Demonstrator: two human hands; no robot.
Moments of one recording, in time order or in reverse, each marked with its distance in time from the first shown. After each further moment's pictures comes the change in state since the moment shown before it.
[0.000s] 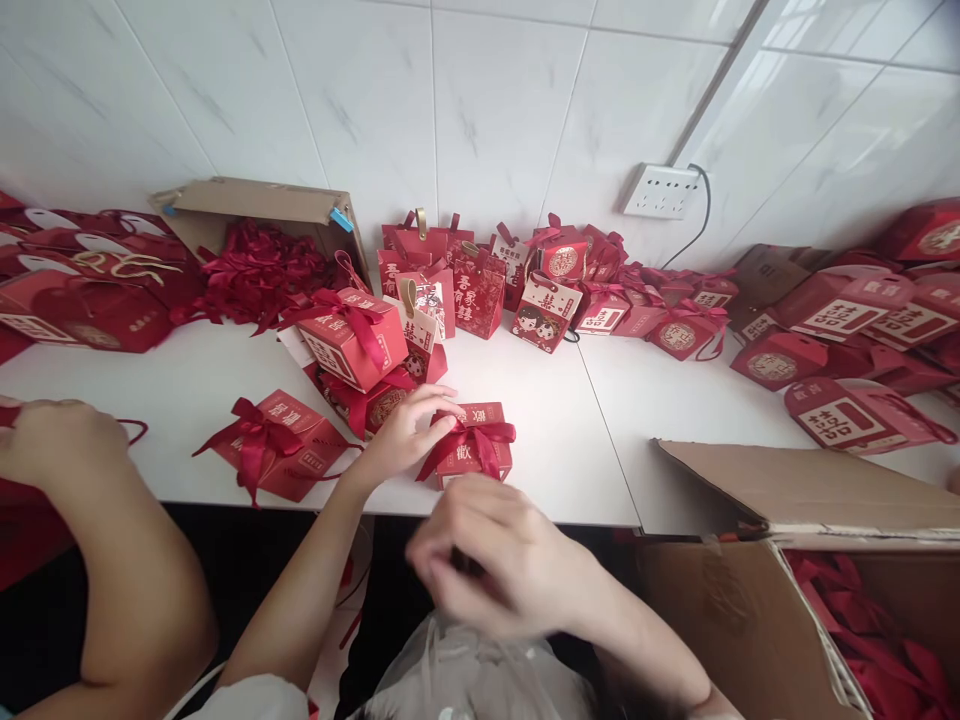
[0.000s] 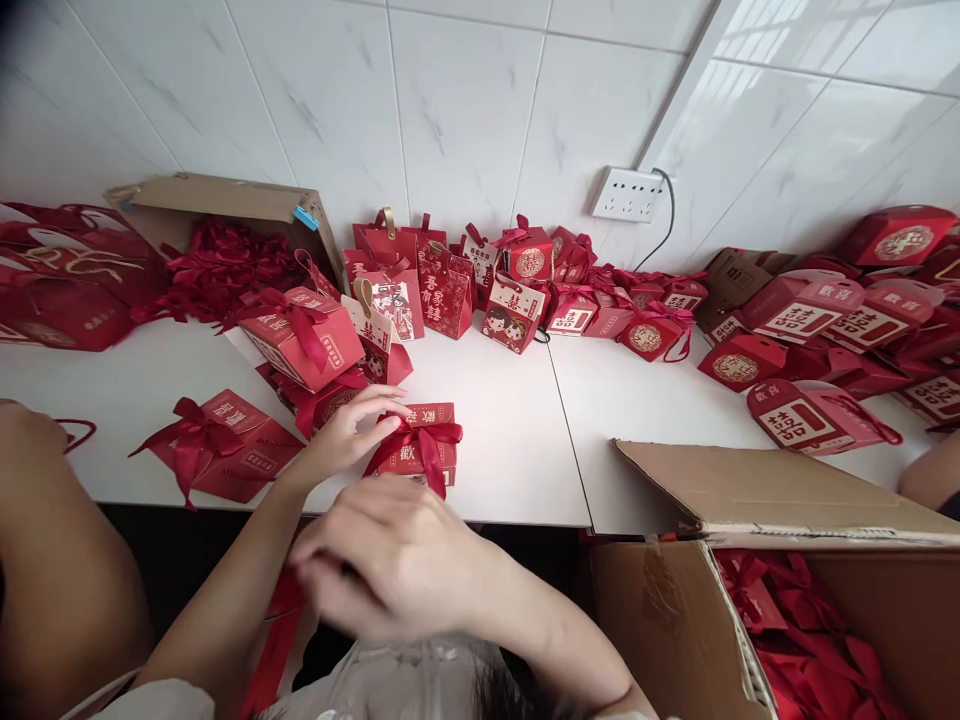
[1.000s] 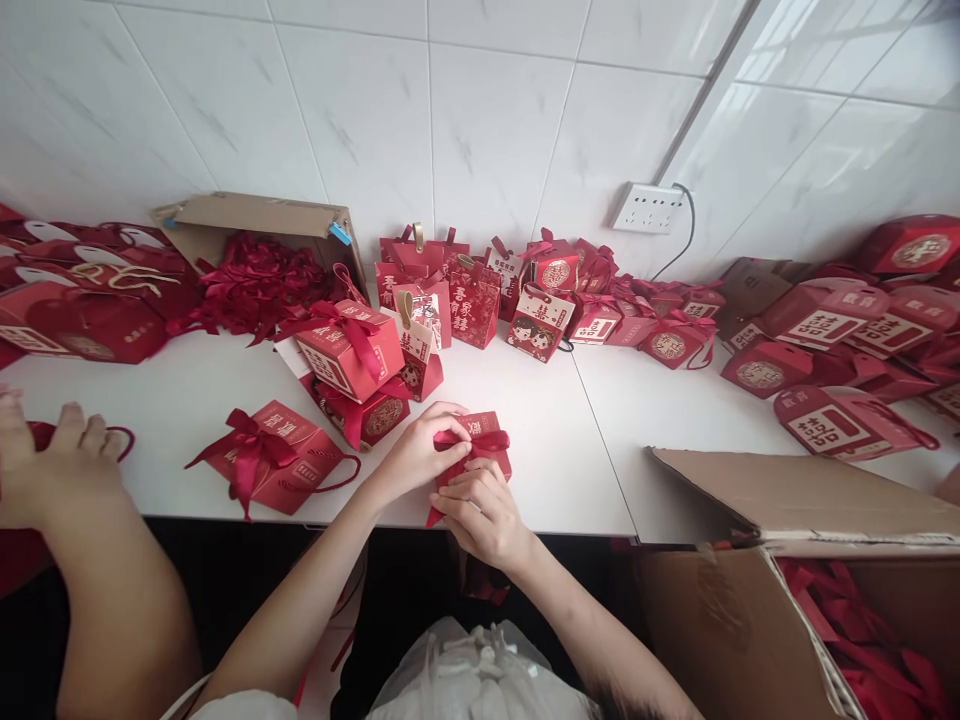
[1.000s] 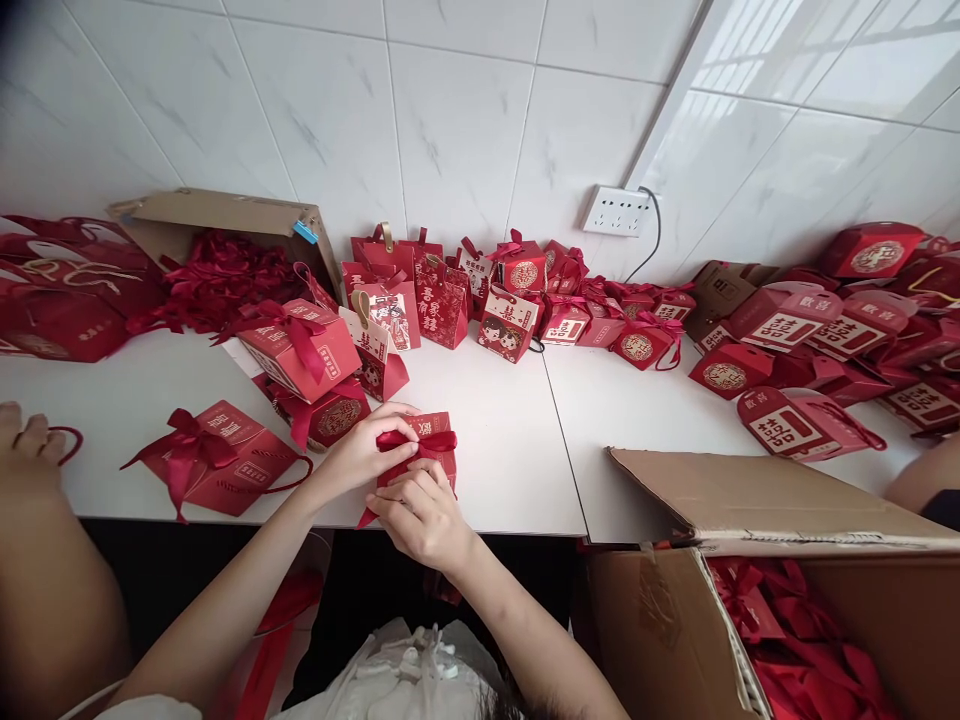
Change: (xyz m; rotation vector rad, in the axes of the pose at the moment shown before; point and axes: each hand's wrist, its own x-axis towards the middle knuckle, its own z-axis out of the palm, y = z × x) left_hand 0.004 0.014 0.017 -0.033 -0.064 -0.075; right_hand -0.034 0.068 0.071 -0.263 0.425 -0.089
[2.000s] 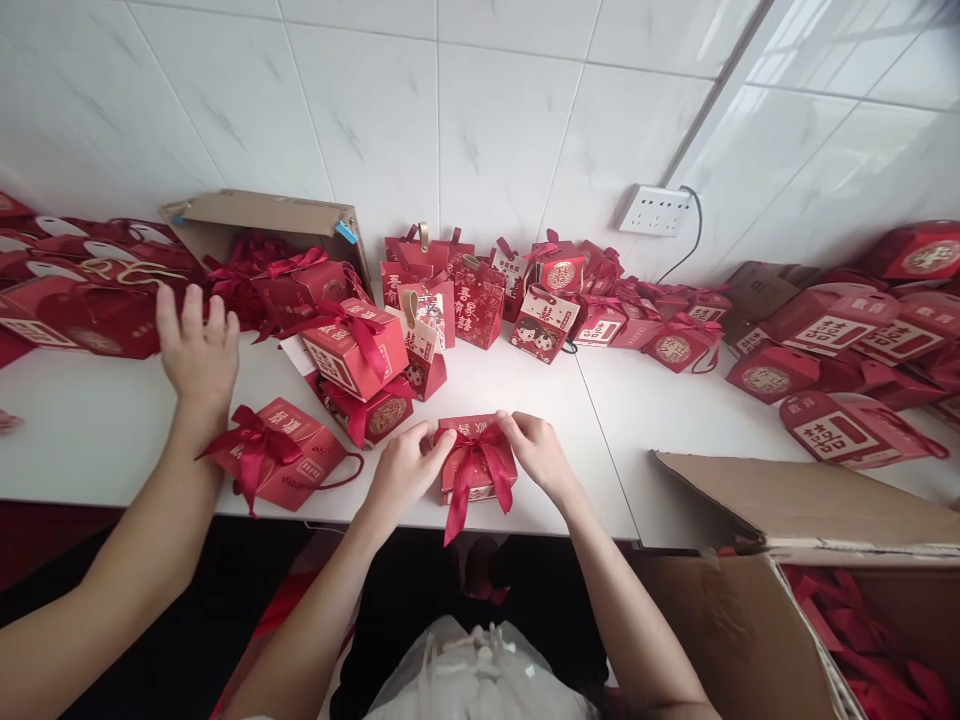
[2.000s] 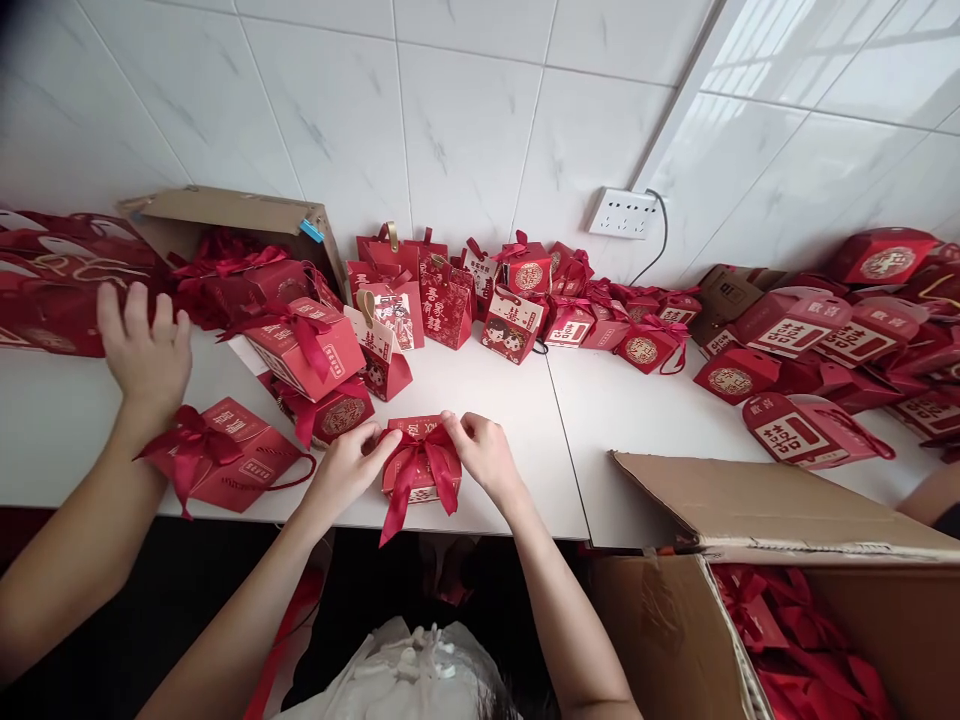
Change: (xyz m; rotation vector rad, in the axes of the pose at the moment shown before) left_hand -0.023 0.005 0.006 0.079 0.248 -0.332; right_hand 0.033 0.061 -0.039 0.160 -0.348 1.059
